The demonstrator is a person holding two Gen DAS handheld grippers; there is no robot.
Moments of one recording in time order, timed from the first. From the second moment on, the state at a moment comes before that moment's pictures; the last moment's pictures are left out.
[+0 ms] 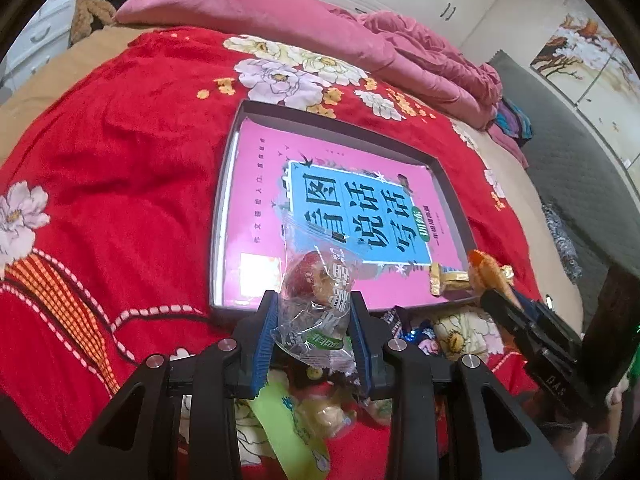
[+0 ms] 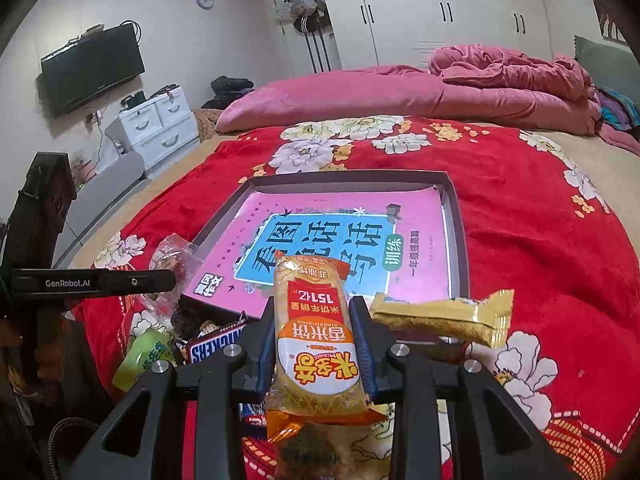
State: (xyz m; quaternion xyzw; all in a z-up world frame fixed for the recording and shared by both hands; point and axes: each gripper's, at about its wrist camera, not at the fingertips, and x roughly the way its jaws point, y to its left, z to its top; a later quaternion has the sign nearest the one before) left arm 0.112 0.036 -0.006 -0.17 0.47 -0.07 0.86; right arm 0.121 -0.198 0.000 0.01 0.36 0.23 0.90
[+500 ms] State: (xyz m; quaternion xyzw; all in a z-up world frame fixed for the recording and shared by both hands) left arm 0.146 0.035 -0.001 -0.18 0.46 -0.05 0.87; right arm 0.156 -0.171 -0.007 -0.01 0.37 0.25 0.90
